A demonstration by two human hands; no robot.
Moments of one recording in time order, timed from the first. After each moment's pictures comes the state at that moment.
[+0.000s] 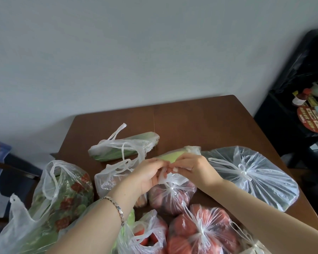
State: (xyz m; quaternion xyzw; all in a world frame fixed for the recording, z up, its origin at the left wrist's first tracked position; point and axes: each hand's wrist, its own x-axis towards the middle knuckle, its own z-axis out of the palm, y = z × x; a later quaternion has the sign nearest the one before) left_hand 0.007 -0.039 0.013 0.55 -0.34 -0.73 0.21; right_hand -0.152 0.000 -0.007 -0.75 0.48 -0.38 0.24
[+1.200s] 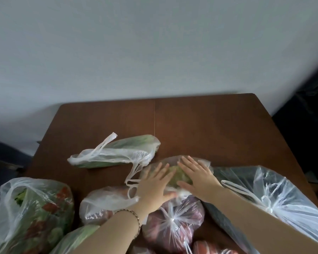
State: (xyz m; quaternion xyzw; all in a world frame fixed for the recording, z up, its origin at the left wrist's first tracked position) left_hand 0.001 -0.100 -0.109 0.48 -0.85 -0.17 -0.16; right_hand -0.182 -0.093 -0.121 -0.76 0.60 0.02 0.26
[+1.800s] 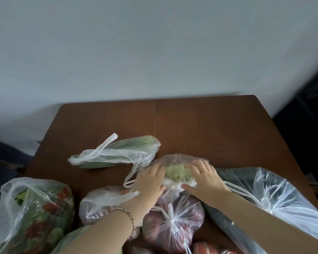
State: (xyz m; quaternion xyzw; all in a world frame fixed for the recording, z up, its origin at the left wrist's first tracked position) left_hand 0.004 -0.110 -0.100 0.53 -0.82 -0.13 -0.19; right_hand -0.185 -0.084 -0.100 -0.76 0.62 0.00 0.21
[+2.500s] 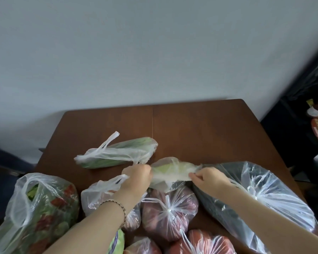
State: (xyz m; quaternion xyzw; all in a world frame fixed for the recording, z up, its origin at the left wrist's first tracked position) left_hand 0.018 -0.104 -0.038 0.64 -0.76 -0.06 -0.10; right_hand -0.193 -0.060 -0.048 -0.64 0.70 -0.03 0.32
